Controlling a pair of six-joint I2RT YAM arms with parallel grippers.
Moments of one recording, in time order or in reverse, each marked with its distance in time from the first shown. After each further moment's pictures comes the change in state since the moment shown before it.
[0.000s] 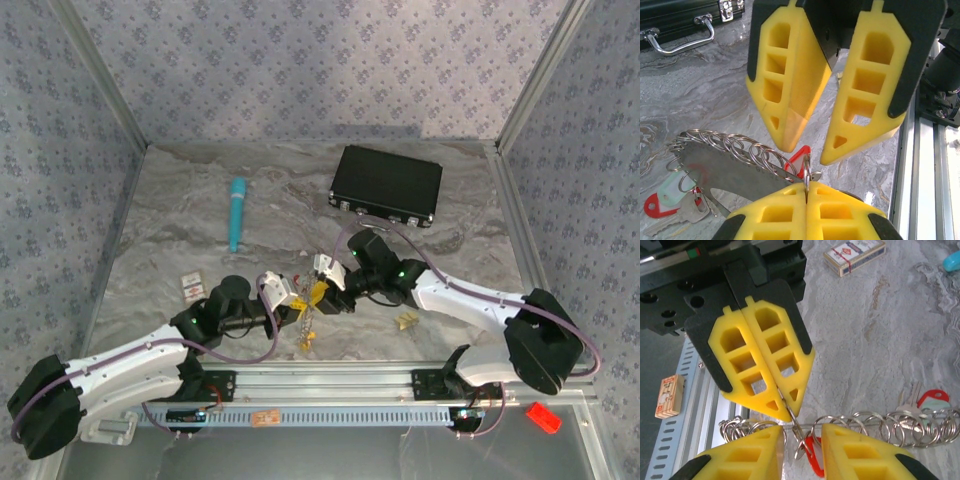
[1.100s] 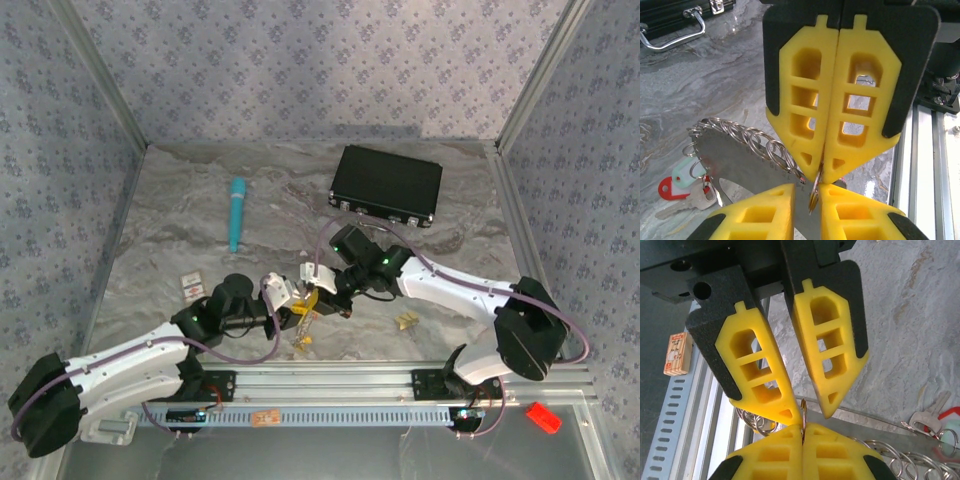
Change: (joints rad) left arm 0.000 0.019 0.032 -0.065 0.019 0.051; right arm 0.058 0.100 0.201 -0.343 0.038 -0.233
